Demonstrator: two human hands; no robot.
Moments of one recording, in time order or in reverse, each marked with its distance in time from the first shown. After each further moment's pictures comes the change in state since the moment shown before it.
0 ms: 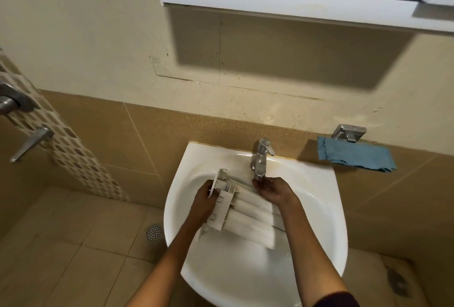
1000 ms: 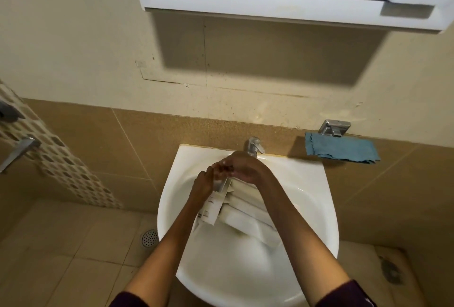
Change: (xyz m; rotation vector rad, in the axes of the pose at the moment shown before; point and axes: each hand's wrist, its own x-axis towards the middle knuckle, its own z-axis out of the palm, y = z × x) left_hand 0.019 0.053 0.007 0.073 -0.024 -0.165; right_hand -0.069 0.011 0.086 -1.001 -0.376 -0.229
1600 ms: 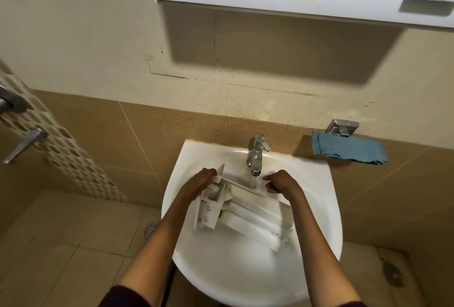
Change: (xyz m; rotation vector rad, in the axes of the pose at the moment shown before) left_hand 0.008 -0.003 -0.027 -0.060 -0.205 -0.204; right_hand -0.001 0.069 -0.078 -0.127 0.417 0.211
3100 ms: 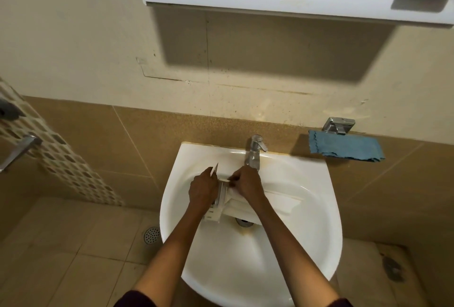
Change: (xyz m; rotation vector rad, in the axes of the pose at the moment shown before) left_hand 0.004 -0.012 0.030 0.527 0.463 0.321; right_hand -0.016 -0.010 0.079 -0.476 0.107 -0.508
